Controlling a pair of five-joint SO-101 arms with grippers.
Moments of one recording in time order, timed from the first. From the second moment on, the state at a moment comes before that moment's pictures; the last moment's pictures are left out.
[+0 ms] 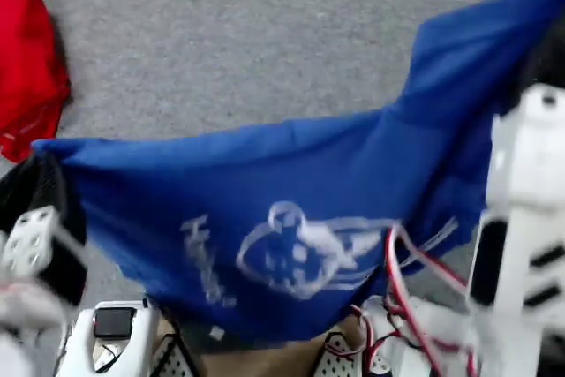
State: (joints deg) left arm -5.5 -57.4 -15.6 98.5 0.4; right arm 12.0 -16.9 -76.6 90.7 -7.2
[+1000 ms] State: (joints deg) left arm -6.0 -43.6 42.6 30.8 0.0; right arm 4.6 34.2 -74.9 84.3 -5.1
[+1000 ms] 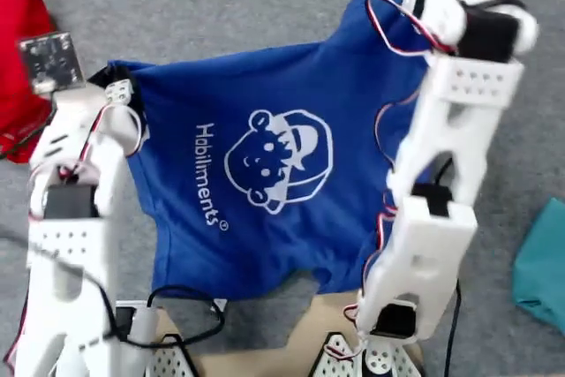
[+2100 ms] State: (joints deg) left arm -9.7 39.0 -47.6 55.2 8.2; right arm -2.2 60.6 -74.3 24.0 -4.7
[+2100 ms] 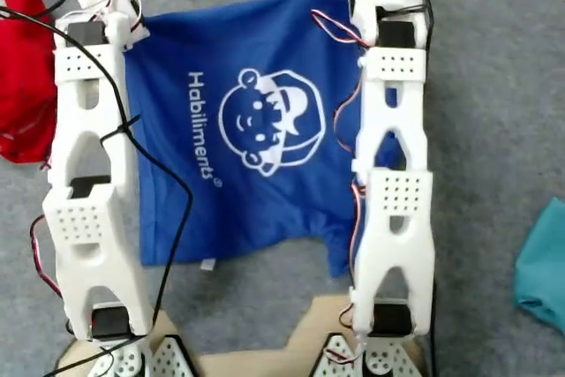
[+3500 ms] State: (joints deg) left arm -3.2 32.9 -49.4 100.2 5.5; right arm -0.2 52.1 -92.4 101.5 6.5
